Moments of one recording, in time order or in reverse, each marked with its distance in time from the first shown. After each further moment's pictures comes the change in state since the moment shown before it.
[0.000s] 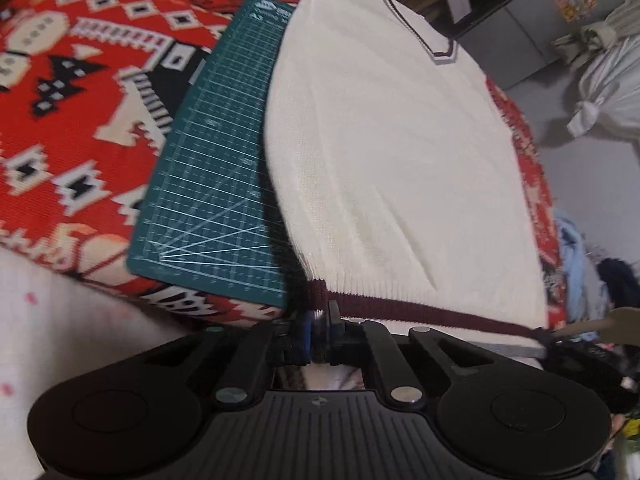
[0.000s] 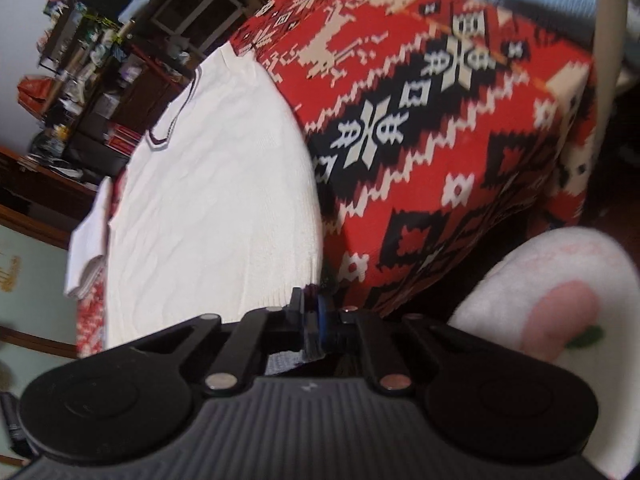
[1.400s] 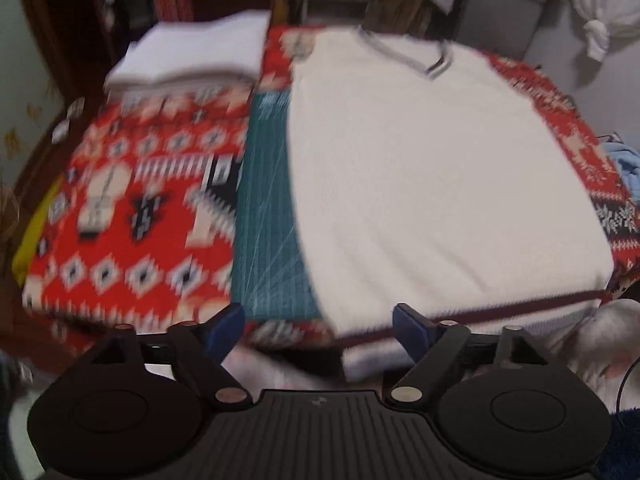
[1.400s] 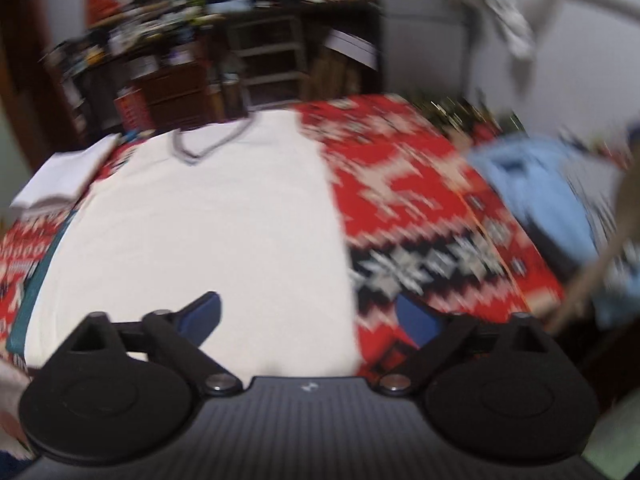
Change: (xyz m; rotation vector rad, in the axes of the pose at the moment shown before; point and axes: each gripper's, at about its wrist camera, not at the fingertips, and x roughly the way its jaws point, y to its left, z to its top) left arm -0.032 -0.065 -0.018 0.381 -0.231 0.319; right arm -0.028 0.097 -0.025 -0.594 -0.295 -0.190
